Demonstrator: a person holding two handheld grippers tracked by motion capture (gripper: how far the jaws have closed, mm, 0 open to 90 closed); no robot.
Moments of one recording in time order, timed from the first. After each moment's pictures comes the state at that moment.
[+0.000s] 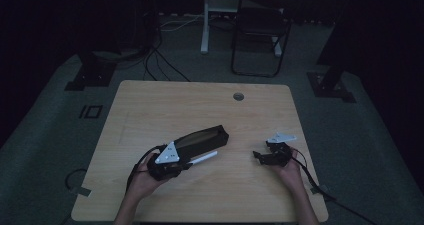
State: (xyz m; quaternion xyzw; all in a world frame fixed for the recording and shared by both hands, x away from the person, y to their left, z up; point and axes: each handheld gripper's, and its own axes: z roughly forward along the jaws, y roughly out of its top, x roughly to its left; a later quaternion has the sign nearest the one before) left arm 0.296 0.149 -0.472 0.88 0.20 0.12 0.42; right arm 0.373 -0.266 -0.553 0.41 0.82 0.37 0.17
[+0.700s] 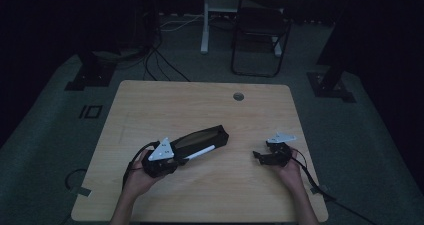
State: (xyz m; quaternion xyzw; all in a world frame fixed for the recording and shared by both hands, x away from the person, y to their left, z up) left arm 0.296 0.159 -0.458 0.87 0.20 0.14 0.43; right arm 0.372 -0.266 -0.553 0.40 0.82 0.37 0.17
